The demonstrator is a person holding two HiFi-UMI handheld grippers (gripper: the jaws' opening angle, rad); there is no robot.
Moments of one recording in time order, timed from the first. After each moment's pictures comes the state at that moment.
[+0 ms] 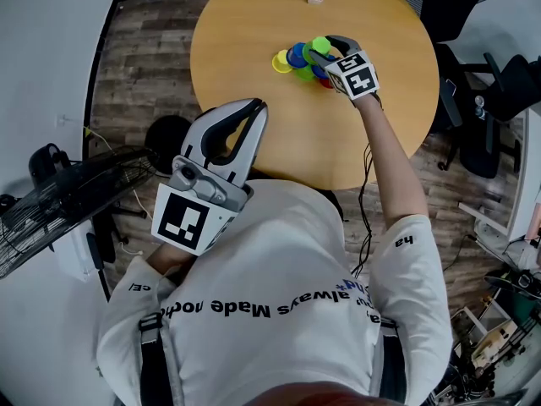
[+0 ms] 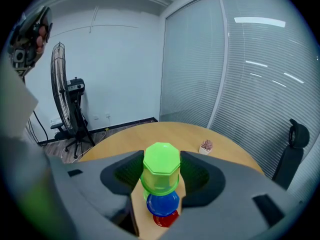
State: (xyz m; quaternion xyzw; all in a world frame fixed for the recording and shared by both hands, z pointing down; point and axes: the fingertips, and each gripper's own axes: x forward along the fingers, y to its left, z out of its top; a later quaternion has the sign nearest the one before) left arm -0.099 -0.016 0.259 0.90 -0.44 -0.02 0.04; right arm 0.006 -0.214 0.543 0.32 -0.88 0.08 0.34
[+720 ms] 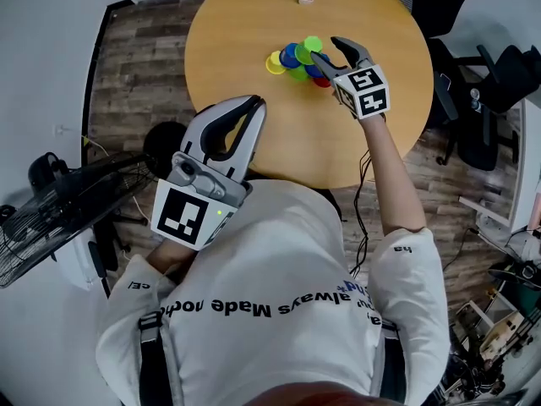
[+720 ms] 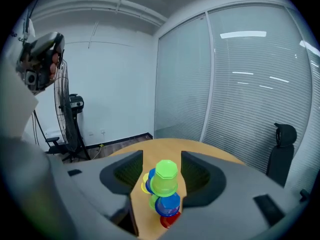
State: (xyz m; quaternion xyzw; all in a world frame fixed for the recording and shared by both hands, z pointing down) left arm -0.094 -0.017 0.260 0.91 -0.42 -0.02 0.04; right arm 0.022 -0.183 0.474 0.37 -0.89 0.06 0.25
